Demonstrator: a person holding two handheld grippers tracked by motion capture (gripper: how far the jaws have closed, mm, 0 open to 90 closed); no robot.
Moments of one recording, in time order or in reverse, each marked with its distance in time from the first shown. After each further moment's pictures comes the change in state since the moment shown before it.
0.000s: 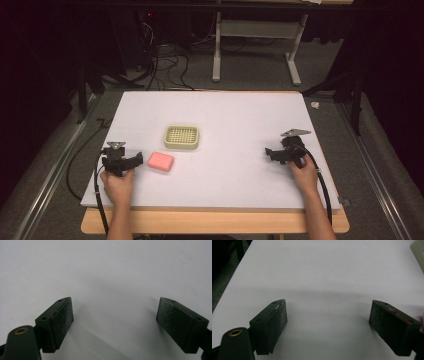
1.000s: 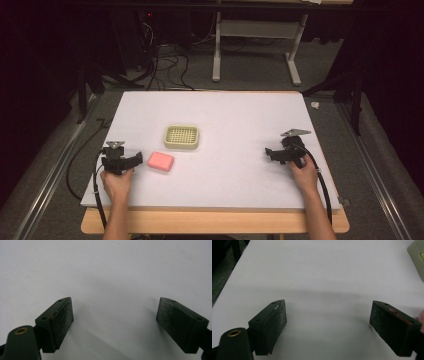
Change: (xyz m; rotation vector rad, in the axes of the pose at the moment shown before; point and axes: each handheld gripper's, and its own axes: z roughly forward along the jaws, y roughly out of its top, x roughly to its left) left arm 0.003 0.002 -0.001 0.002 -0.026 -0.021; right arm 0.000 0.000 0.000 0.000 0.000 0.001
